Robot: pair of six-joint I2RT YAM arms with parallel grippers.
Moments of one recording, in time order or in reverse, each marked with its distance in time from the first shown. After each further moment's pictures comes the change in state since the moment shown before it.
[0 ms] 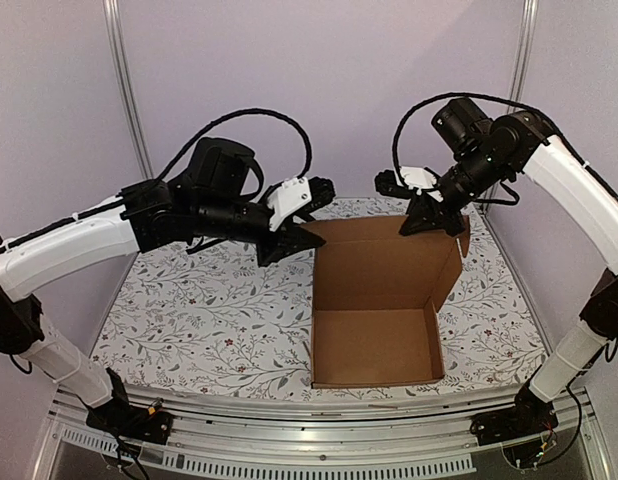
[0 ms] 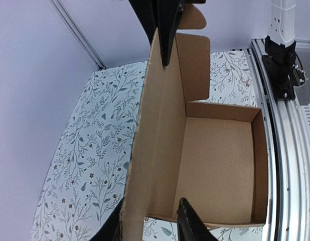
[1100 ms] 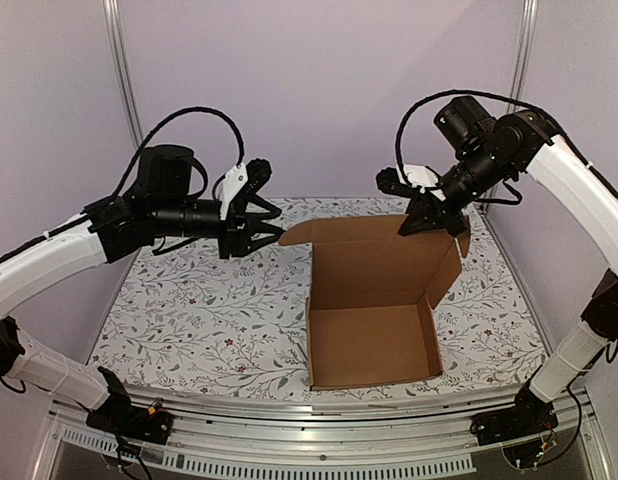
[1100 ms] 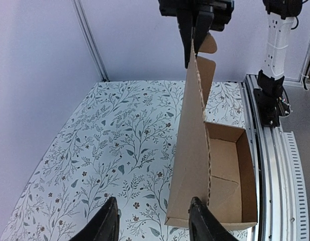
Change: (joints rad) left arm 0.216 -0.203 -0.252 0.185 0.240 -0.140; right arm 0.003 -0.010 0.003 -0.006 -0.052 -0.018
